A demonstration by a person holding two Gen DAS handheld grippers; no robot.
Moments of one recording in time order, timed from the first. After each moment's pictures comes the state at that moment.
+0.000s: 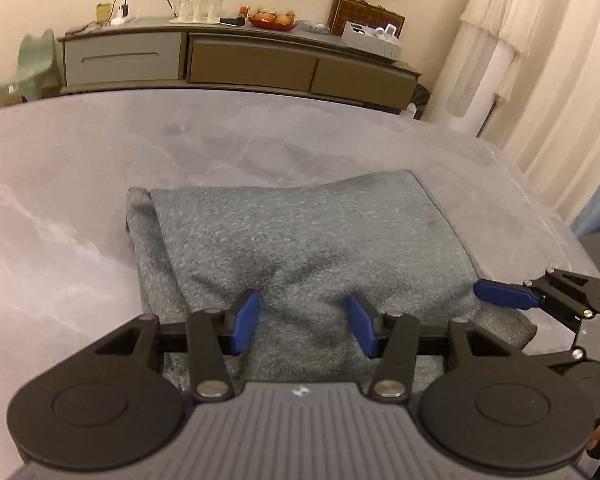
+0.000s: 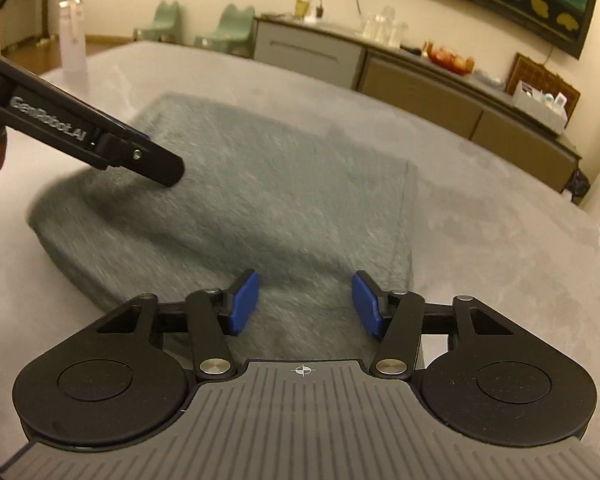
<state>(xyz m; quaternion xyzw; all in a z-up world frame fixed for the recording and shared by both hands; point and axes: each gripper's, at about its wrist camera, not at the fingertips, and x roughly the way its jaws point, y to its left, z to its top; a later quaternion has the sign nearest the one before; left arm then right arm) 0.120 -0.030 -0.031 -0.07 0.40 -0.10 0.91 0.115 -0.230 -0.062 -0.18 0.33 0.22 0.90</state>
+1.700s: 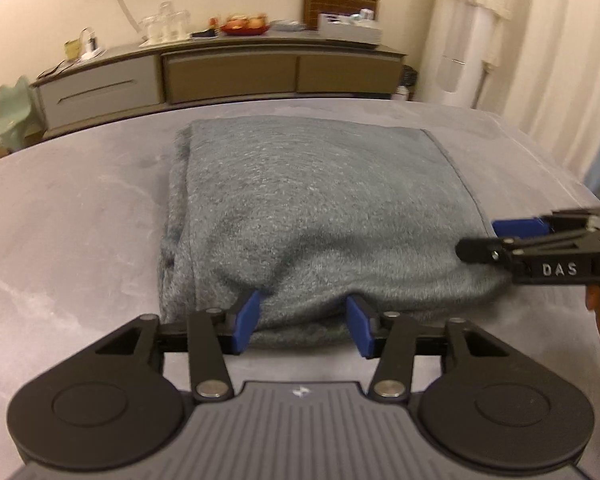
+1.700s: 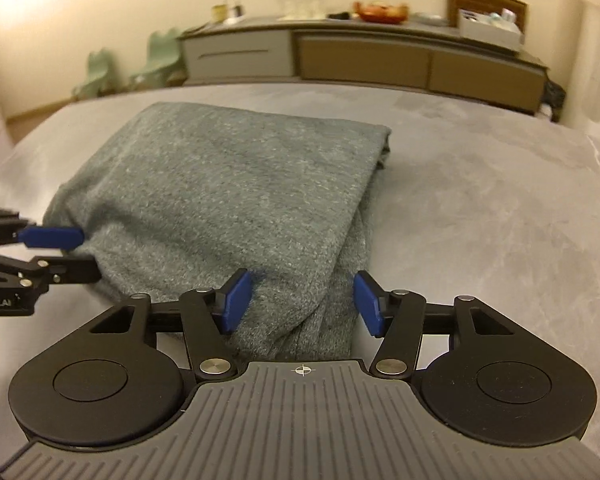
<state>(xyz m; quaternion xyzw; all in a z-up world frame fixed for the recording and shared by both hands) 0.171 -0.056 -0.049 0.02 0.40 -0.10 0.91 0.213 -0.277 -0.061 -0.02 0.38 0.16 0.91</state>
